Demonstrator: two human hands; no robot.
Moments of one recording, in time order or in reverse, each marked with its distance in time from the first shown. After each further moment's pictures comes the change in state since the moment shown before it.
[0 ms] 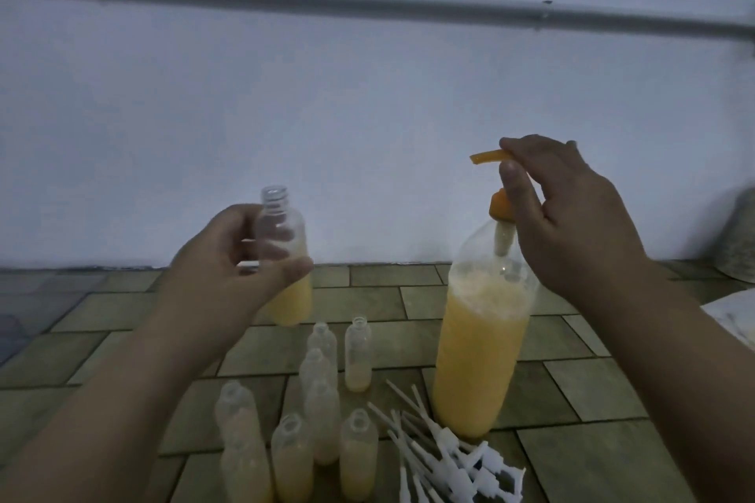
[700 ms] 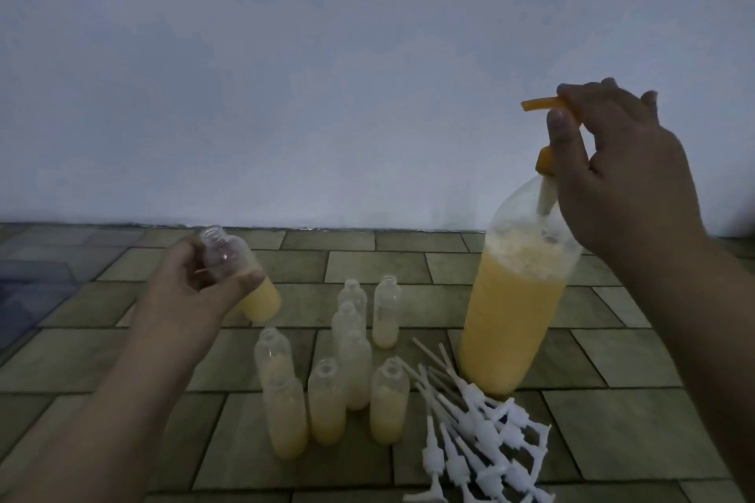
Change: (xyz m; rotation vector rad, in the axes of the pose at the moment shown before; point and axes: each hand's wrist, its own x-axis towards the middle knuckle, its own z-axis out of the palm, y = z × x) left_hand -0.029 -0.094 -0.035 -0.099 0.208 -0.211; right_hand -0.005 -0.008 0.006 -0.094 0.091 -0.008
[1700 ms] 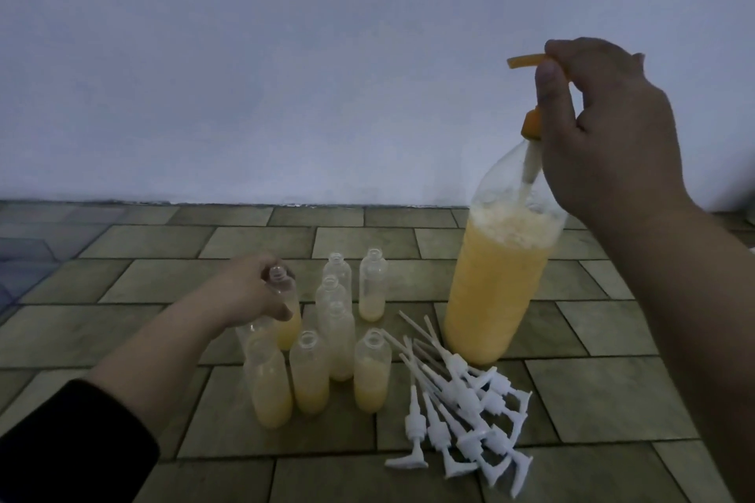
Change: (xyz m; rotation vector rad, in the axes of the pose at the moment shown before) left_hand 0.023 -0.018 0.047 0.697 -0.530 -0.222; right_hand 0.001 0.000 0.001 0.081 0.064 0.034
